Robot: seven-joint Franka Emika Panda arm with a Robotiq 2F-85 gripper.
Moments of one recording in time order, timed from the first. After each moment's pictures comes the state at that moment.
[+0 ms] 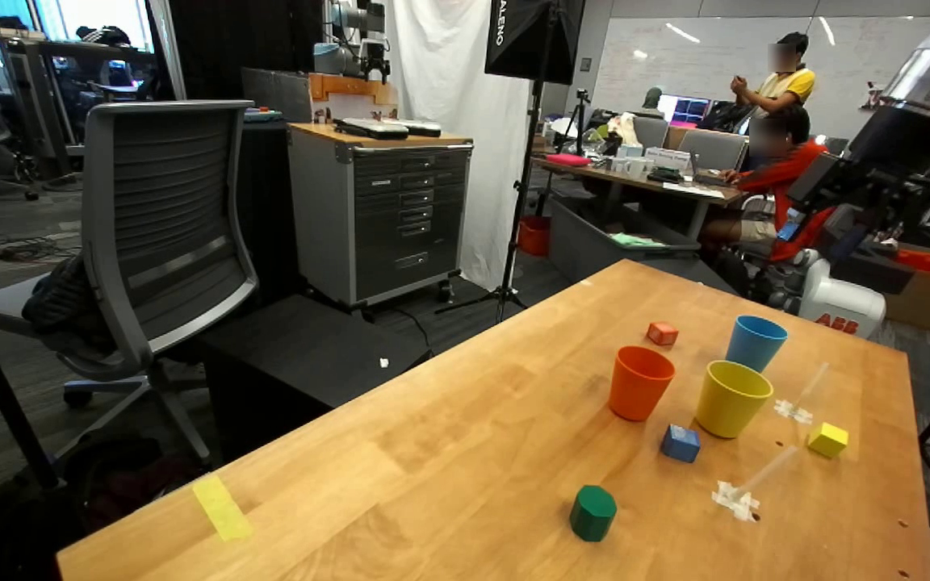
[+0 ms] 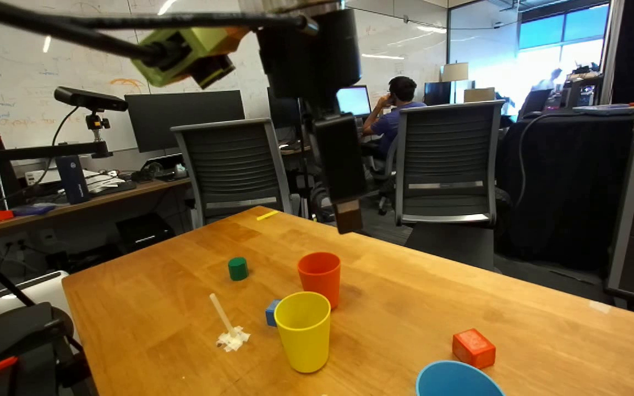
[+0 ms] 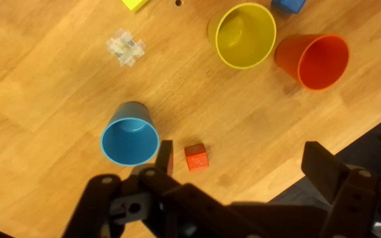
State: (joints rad) arm -0.23 0.00 -0.30 -2.28 0.24 2.42 -0.09
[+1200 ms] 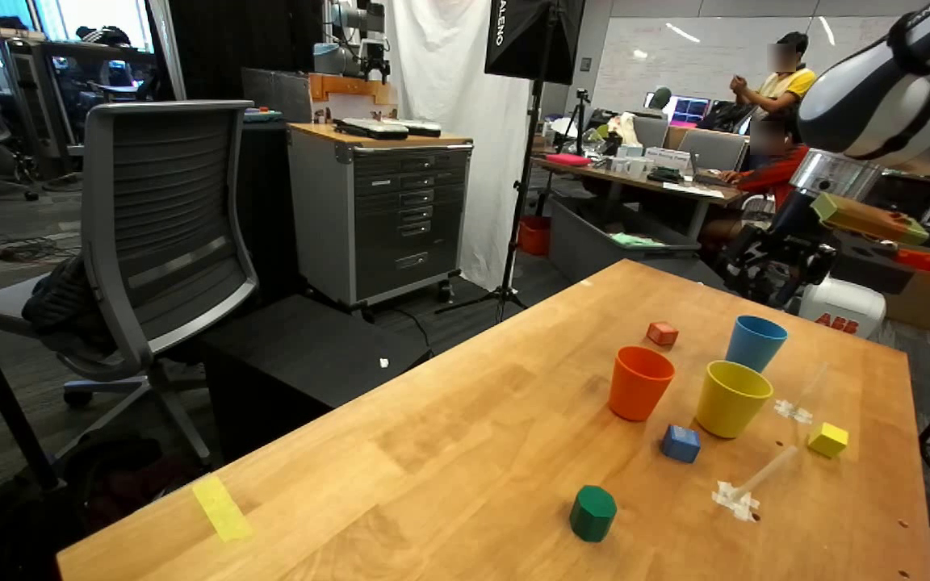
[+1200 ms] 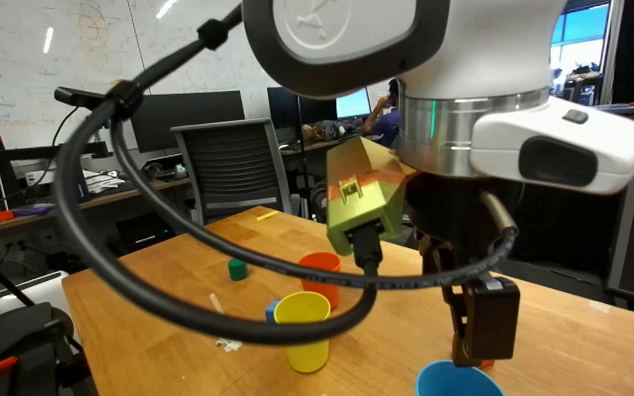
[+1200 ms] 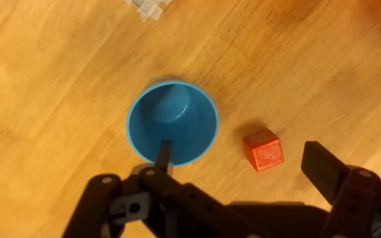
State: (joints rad) arm -0.38 0.48 -0.25 -1.92 0.38 2.40 -0.12
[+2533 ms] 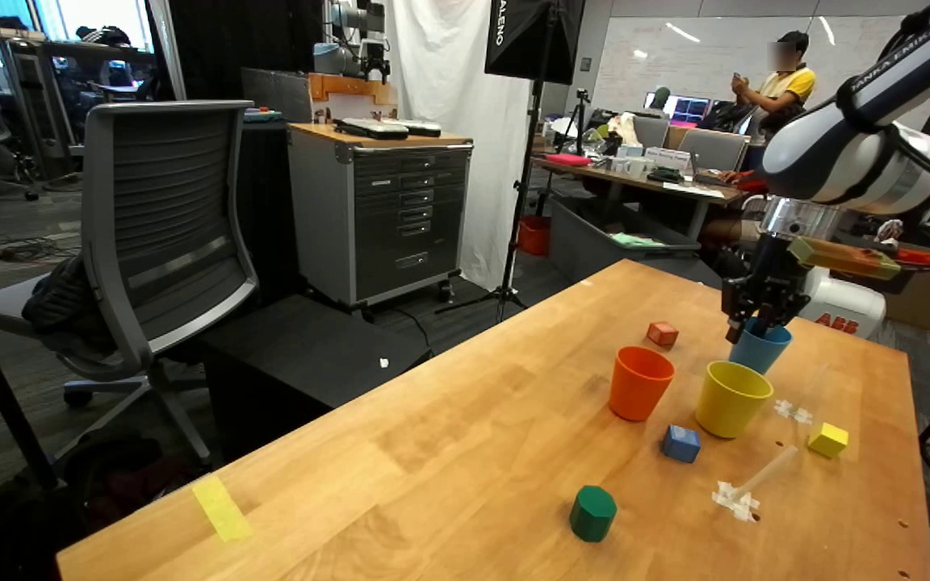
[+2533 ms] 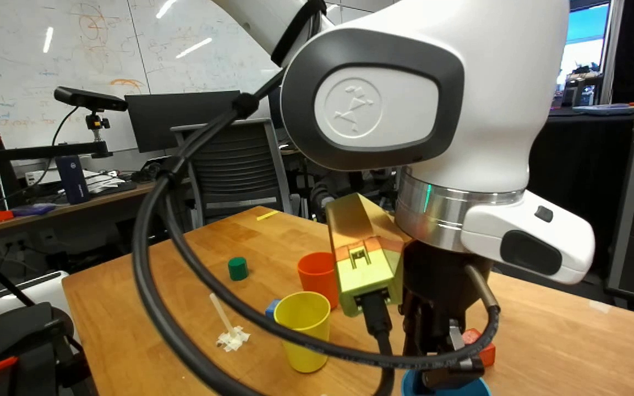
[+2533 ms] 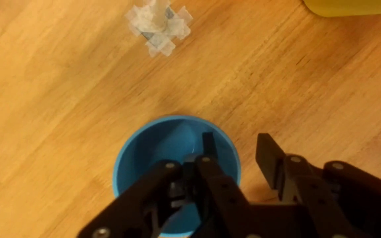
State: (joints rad) arm -0.39 0.60 -0.21 -1.85 0.30 2.34 -0.12
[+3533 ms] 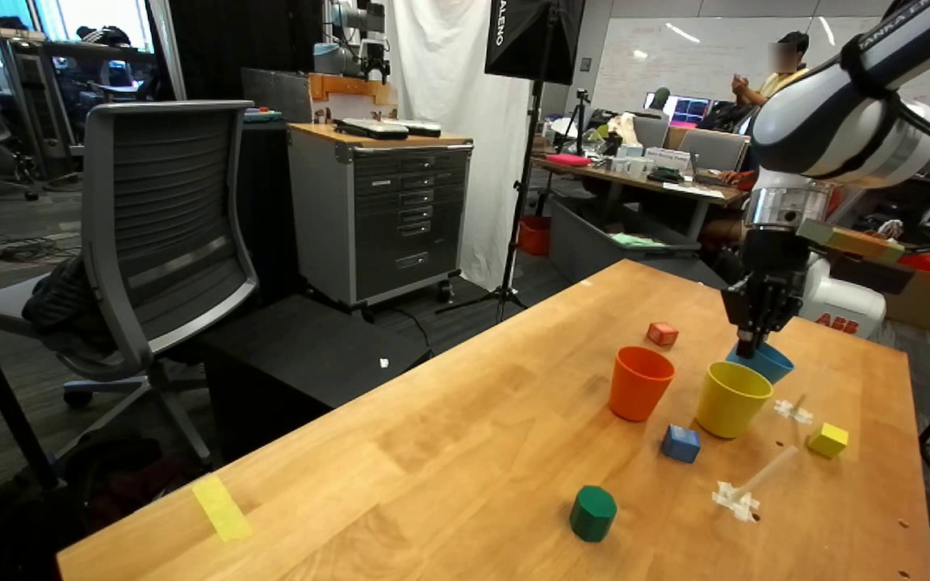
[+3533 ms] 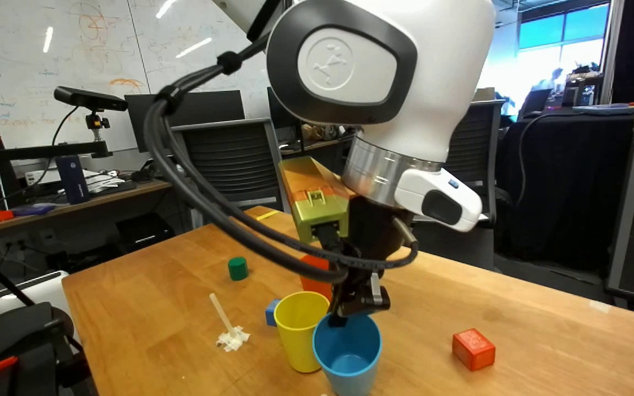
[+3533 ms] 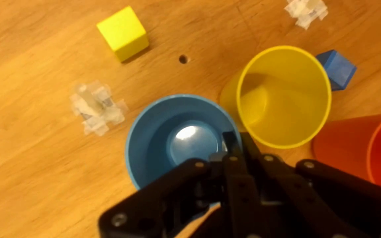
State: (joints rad) arm -0.35 0.52 -0.14 -1.89 0.24 2.09 -0.18
